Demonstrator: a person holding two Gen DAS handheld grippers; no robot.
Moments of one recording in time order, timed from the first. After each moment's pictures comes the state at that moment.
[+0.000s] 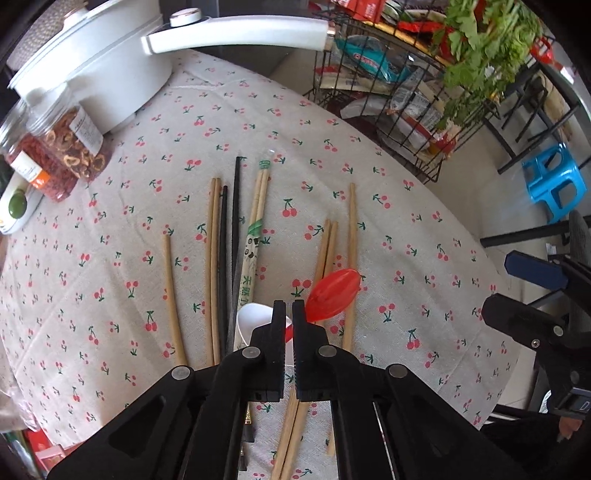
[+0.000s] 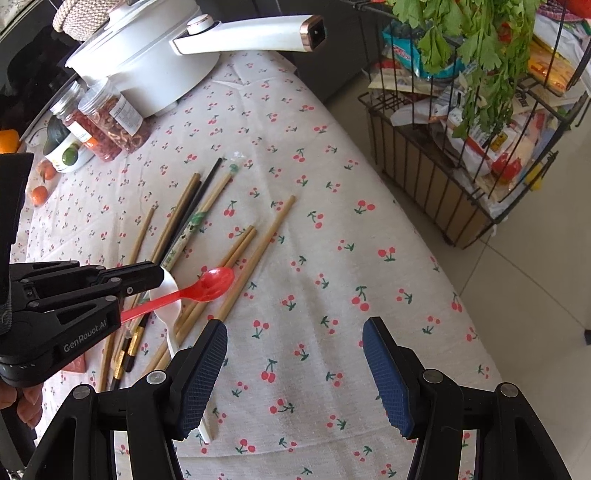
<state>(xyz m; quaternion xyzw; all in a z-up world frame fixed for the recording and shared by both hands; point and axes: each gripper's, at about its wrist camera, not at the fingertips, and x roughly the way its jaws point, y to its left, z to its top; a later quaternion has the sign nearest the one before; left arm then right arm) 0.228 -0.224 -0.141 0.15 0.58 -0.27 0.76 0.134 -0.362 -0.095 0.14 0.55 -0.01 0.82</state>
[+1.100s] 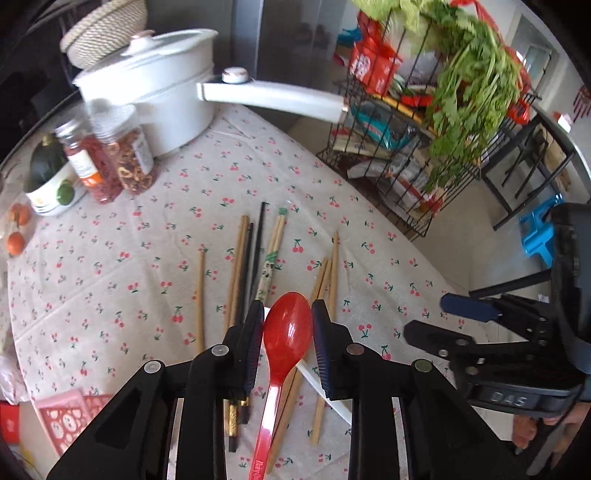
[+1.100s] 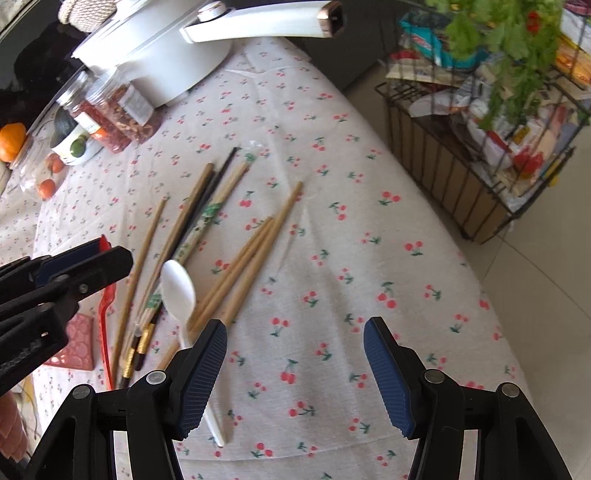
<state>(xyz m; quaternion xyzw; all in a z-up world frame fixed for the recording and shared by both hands) 0.193 -0.174 -0.079 0.05 0.50 -0.24 0.83 0.143 -0.344 -0.106 0.15 0.56 0.03 0.82</state>
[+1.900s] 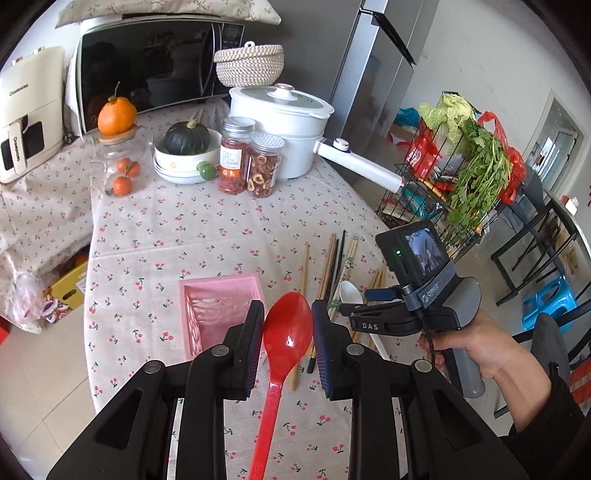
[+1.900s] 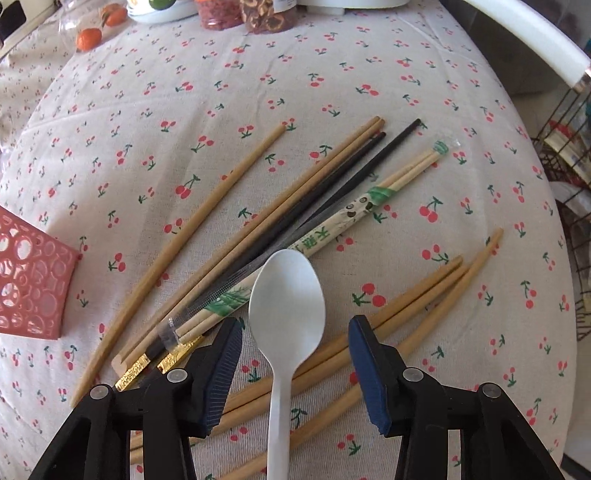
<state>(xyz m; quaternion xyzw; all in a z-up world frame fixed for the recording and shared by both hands) 0.098 -0.016 -0.035 -0.06 0.42 -0.16 0.89 0.203 -0.213 -0.166 -0.07 0.60 0.12 0.79</state>
